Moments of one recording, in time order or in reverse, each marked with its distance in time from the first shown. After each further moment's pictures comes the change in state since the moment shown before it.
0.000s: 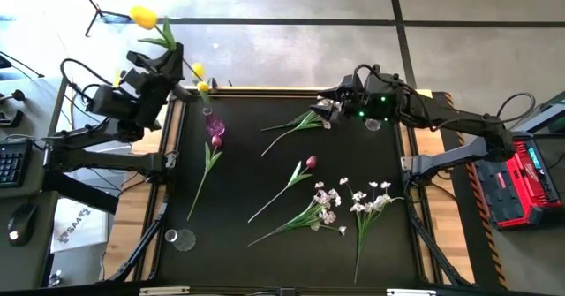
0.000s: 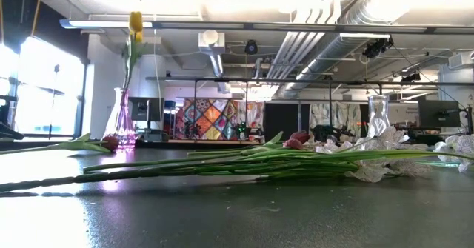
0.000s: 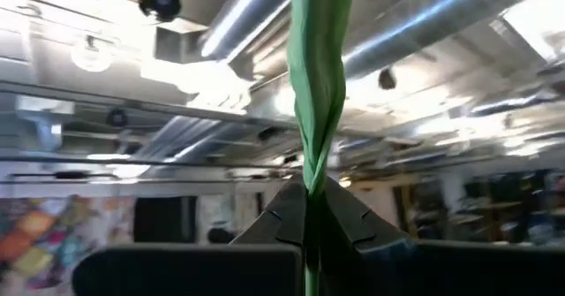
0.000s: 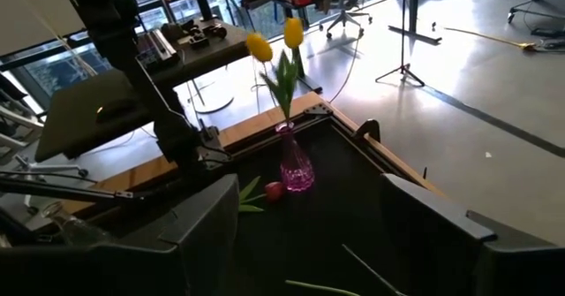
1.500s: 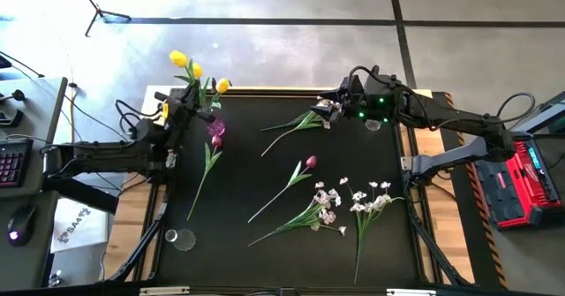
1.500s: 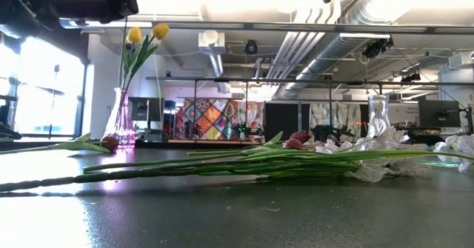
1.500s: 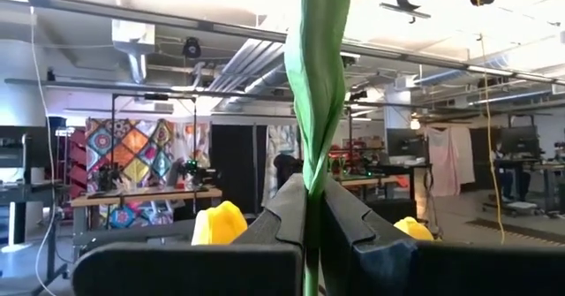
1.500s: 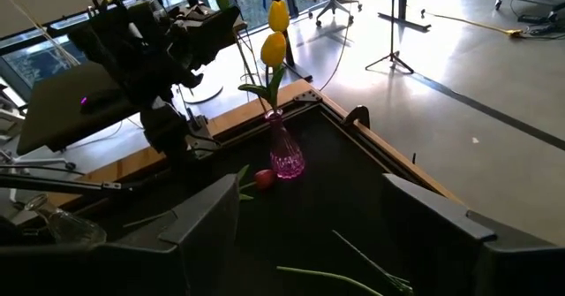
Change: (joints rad) left arm 0.096 -0.042 -0.666 0.490 -0.216 -0.060; right arm 0.000 0.000 0.000 -0.044 0.026 0.011
